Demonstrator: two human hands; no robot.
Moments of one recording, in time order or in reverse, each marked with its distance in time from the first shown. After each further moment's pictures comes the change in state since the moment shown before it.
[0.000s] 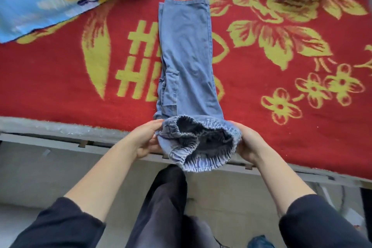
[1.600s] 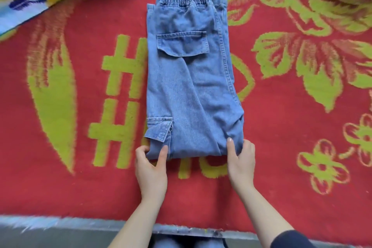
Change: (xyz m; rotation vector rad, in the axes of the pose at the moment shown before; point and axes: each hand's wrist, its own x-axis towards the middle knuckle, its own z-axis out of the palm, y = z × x) left_hand 0.216 0.084 -0.006 0.285 0.733 0.418; right_hand 0.211 -0.071 0.091 -0.621 0.596 -0.429
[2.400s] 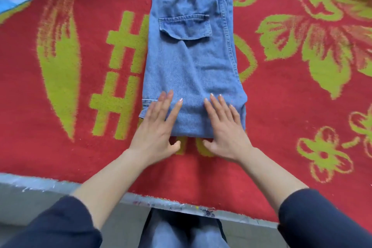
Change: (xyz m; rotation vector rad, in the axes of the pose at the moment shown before) left_hand 0.008 0.015 -0.013 0.935 -0.309 1.042; right_hand 0.009 -0.018 -0.022 -0.707 -0.393 -0.909
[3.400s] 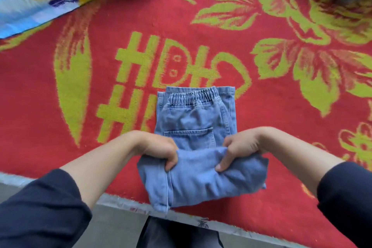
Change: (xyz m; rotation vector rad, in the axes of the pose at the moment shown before) left_hand 0.037 0.019 -0.084 -0.717 -1.201 -0.301; right_hand 0.016 0.014 -0.105 0.559 -1.222 0.346
